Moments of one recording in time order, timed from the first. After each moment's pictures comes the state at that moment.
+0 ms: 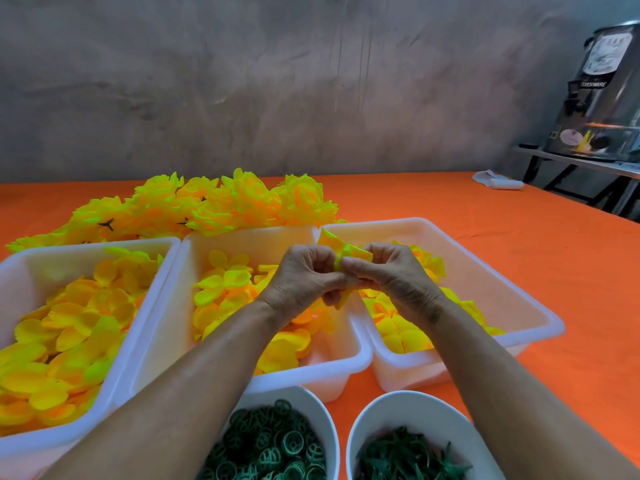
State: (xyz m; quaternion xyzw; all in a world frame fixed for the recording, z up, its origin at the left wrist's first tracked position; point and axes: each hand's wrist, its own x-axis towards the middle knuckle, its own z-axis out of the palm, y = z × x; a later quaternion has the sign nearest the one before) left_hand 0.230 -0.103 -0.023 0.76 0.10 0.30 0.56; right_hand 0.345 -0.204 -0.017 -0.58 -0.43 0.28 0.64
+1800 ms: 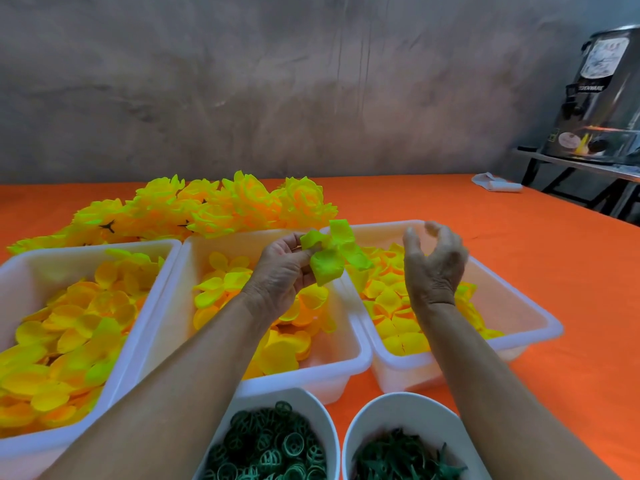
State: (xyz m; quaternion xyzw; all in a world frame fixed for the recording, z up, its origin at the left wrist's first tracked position) left_hand 0.231 -0.088 -0.013 0.51 0.13 0.33 0.78; right_hand 0.367 -0.200 -0.020 -0.70 -0.22 -0.06 0.67
